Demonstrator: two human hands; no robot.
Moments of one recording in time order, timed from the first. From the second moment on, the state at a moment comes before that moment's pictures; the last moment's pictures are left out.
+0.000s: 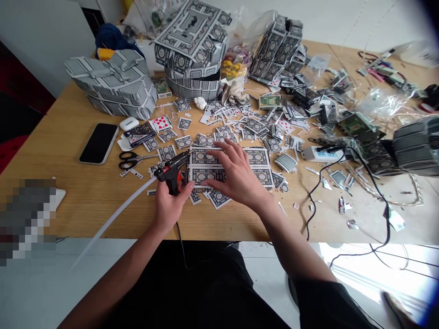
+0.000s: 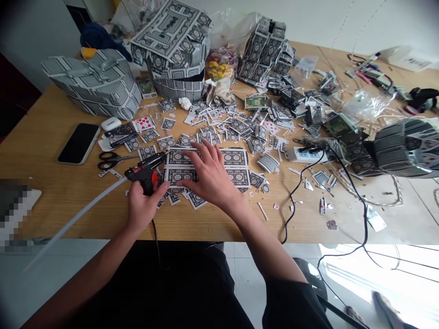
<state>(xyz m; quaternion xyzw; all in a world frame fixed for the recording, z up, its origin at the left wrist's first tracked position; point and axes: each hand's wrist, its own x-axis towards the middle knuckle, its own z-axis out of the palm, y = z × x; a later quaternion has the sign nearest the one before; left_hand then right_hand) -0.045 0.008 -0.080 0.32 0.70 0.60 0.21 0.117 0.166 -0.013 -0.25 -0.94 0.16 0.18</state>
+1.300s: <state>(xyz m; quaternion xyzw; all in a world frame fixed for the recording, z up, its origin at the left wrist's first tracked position) -0.048 -0.069 -0.041 0.51 0.68 0.48 0.24 0.162 0.171 0.000 -0.13 -0.95 0.21 0.19</state>
